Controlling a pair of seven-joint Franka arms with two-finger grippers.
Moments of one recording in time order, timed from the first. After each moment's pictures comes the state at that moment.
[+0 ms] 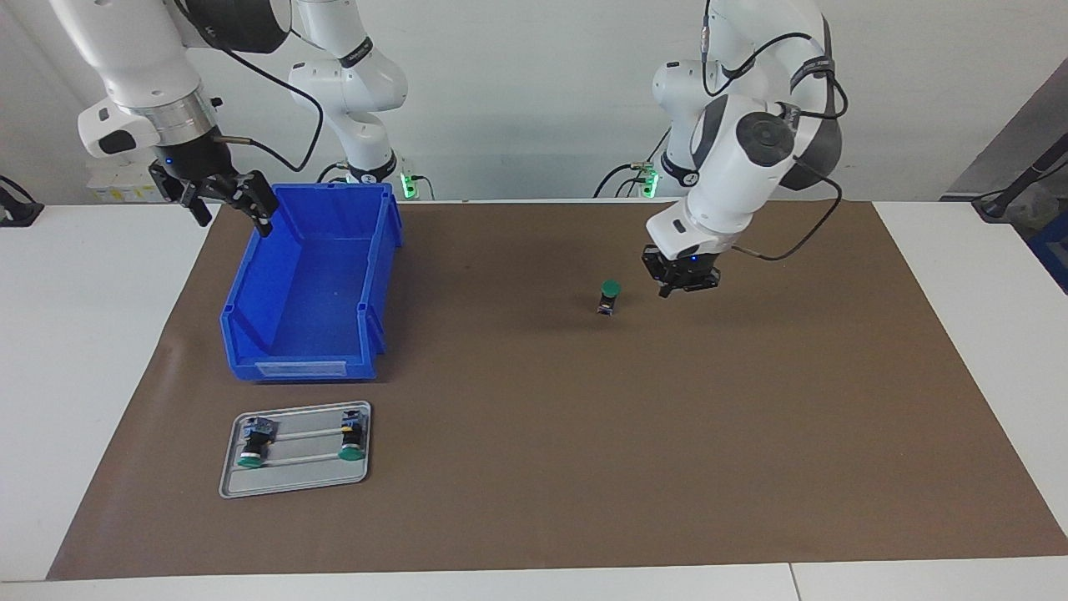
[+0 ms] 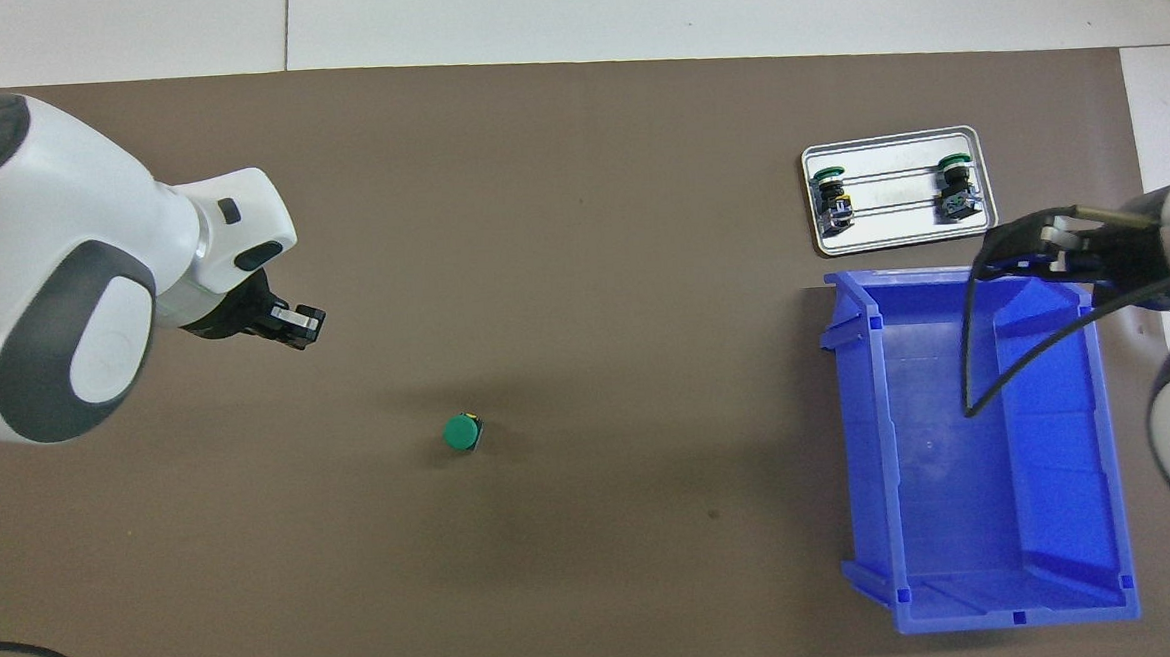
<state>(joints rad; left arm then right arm) -0.07 0.12 -0.17 -1.72 -0.09 1.72 0.12 0.17 -0.08 -0.03 -1.72 -0.02 1.71 0.46</state>
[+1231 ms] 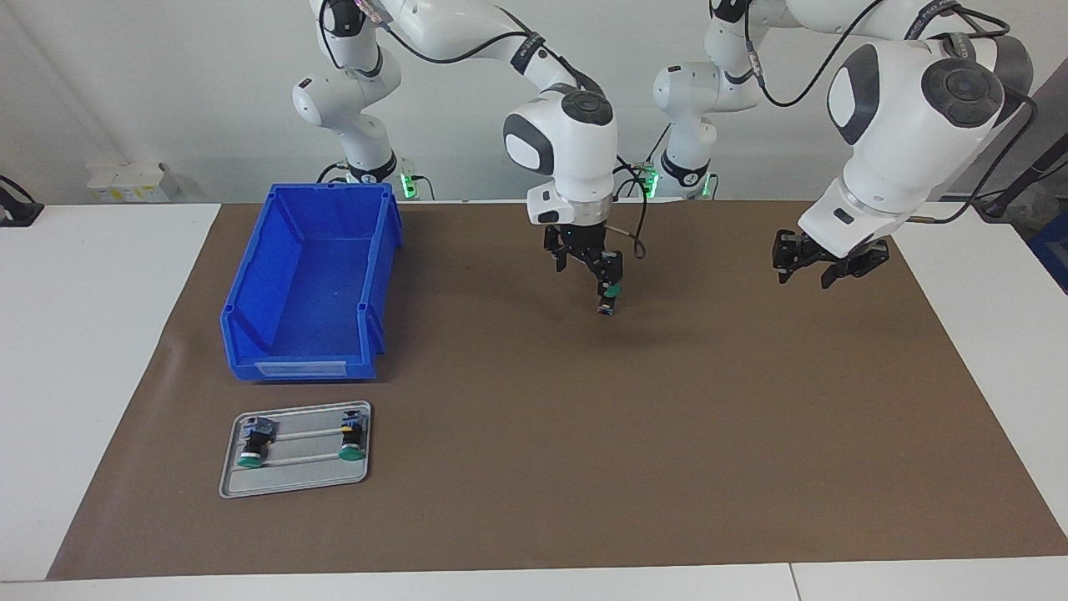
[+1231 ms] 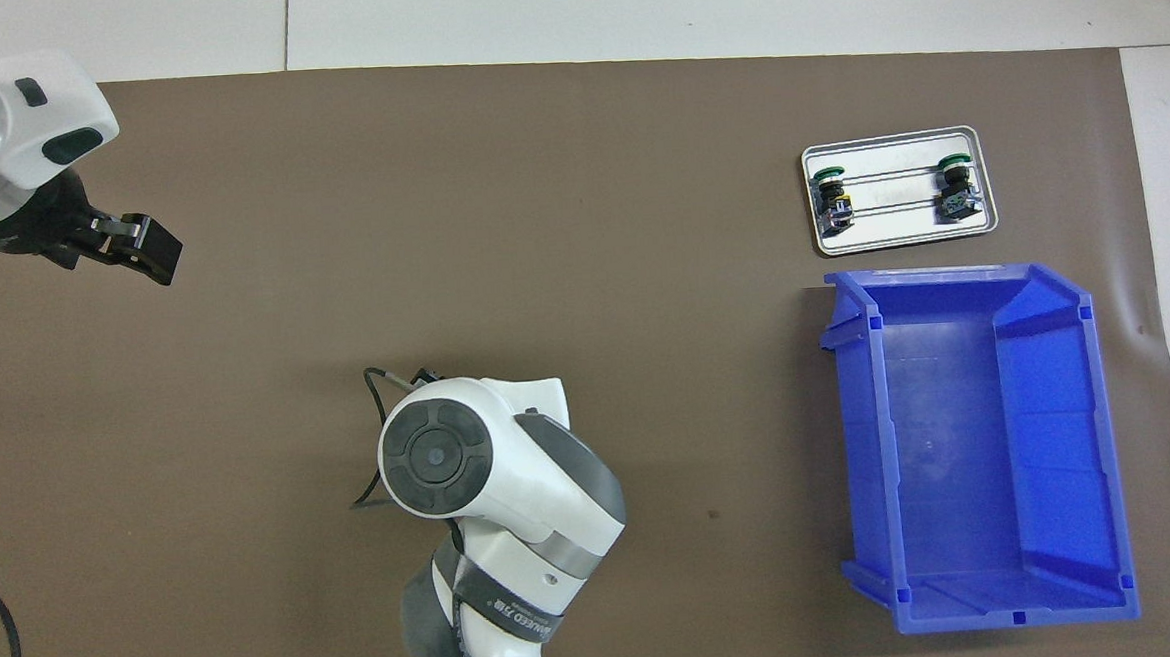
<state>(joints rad) -0.02 0.26 -0.14 -1.32 0.12 1.47 0.11 0.87 0.46 -0.02 -1.62 -0.05 2.19 1.55</state>
